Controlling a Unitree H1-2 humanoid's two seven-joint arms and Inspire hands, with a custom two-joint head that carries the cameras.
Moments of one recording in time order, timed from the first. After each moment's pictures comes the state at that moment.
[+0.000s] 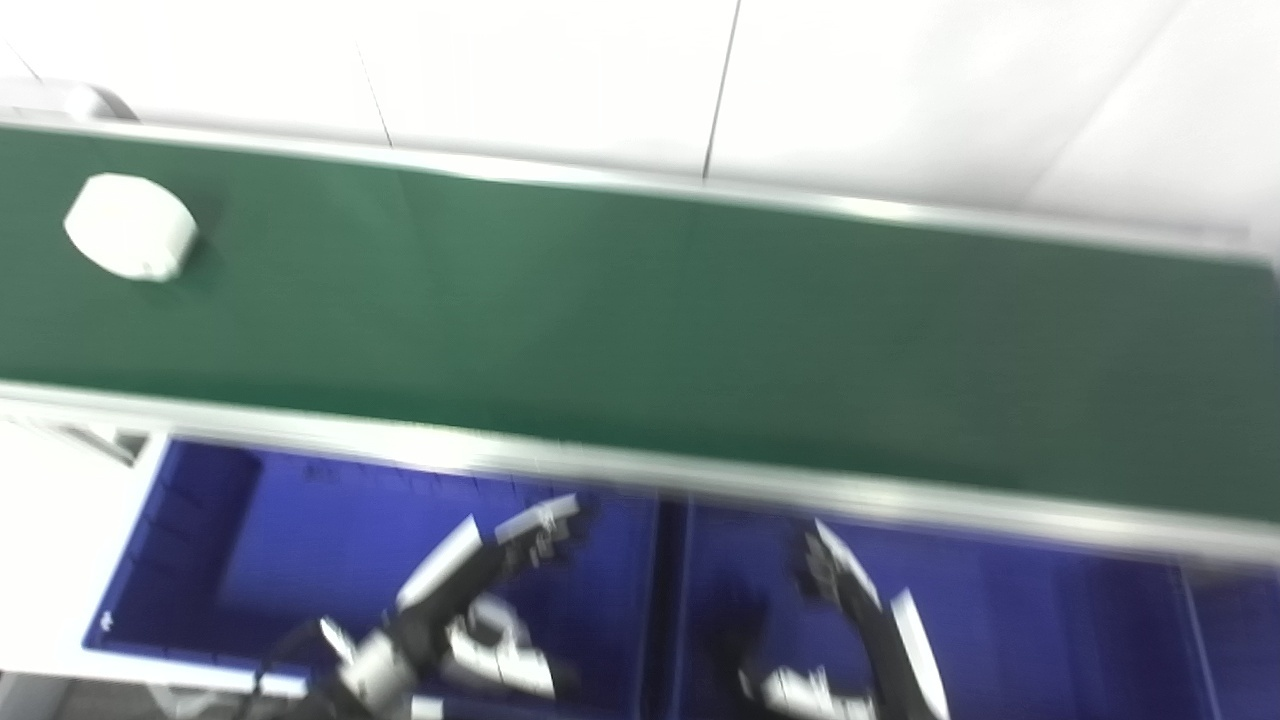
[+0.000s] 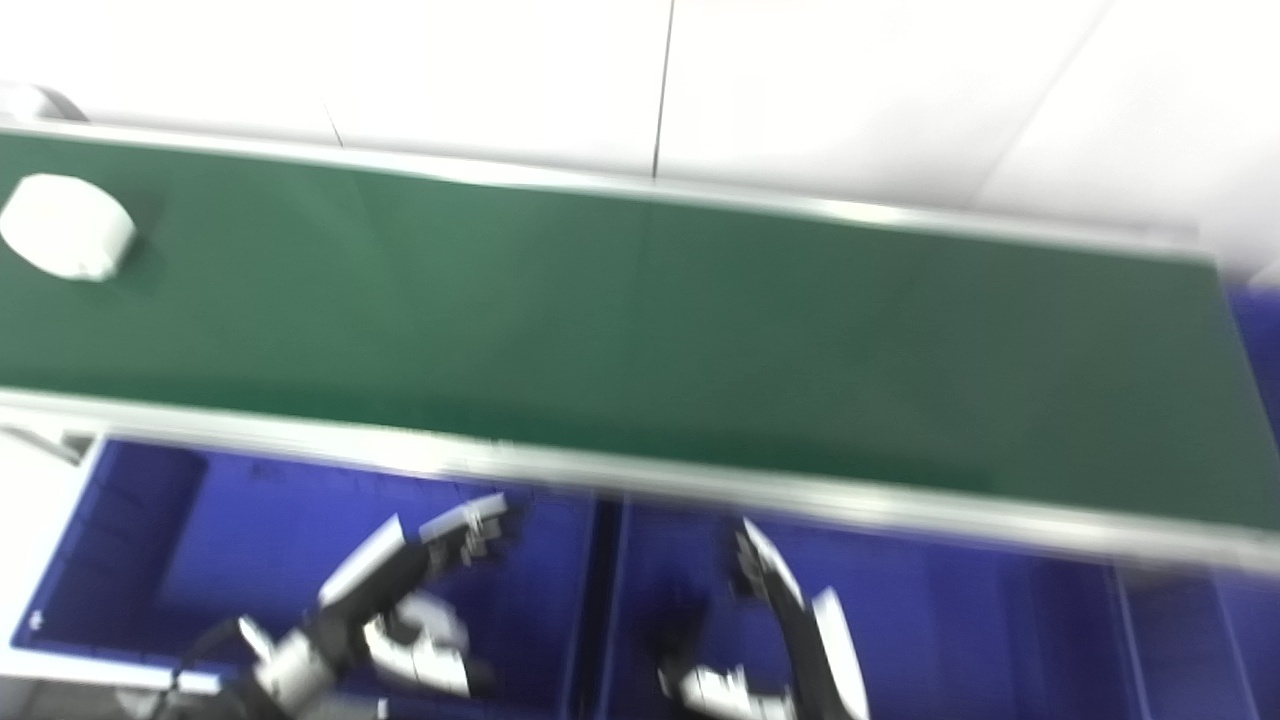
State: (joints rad) left arm 0.37 0.29 -0.36 0.13 0.08 -0.43 -0.24; right arm 0.36 -0.40 0.64 0.18 -0.20 -0.42 -0.51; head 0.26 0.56
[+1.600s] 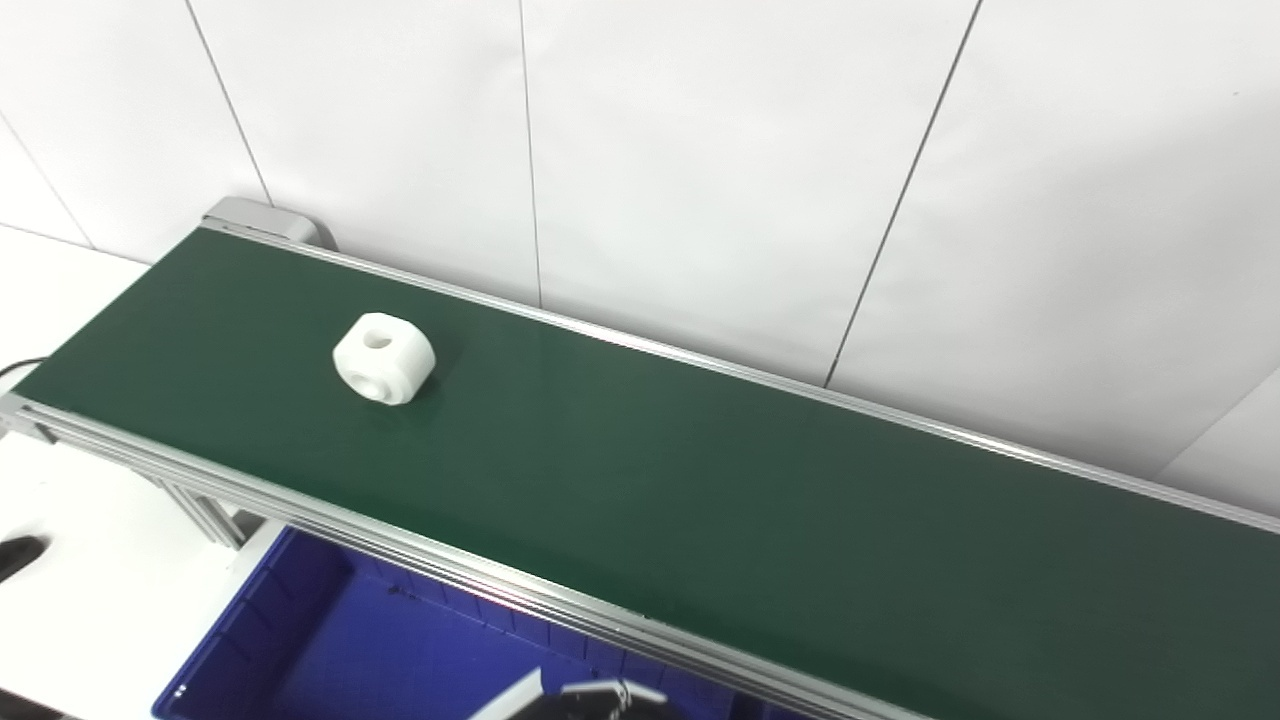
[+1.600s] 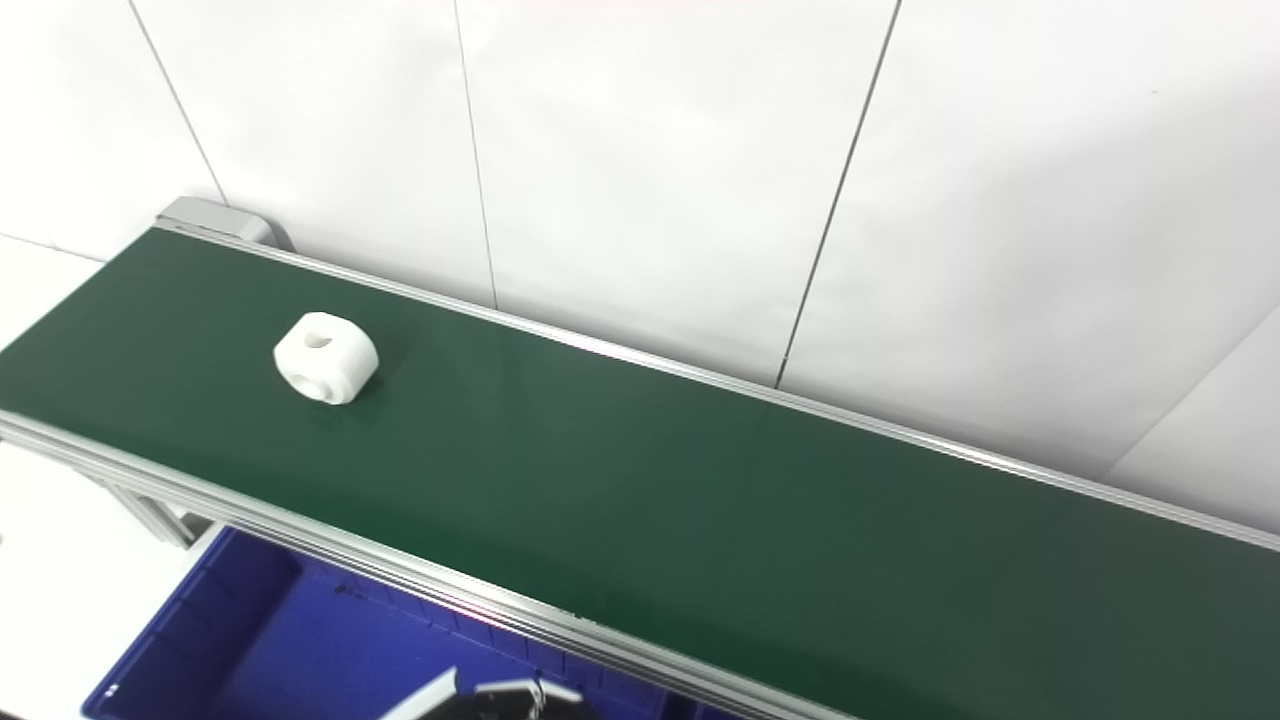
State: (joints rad) left arm 0.45 0.34 -0.36 -0.16 0.02 -0.44 -0.21; right arm 0.35 -0.40 0.65 0.21 -0.18 -0.42 -0.52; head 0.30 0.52
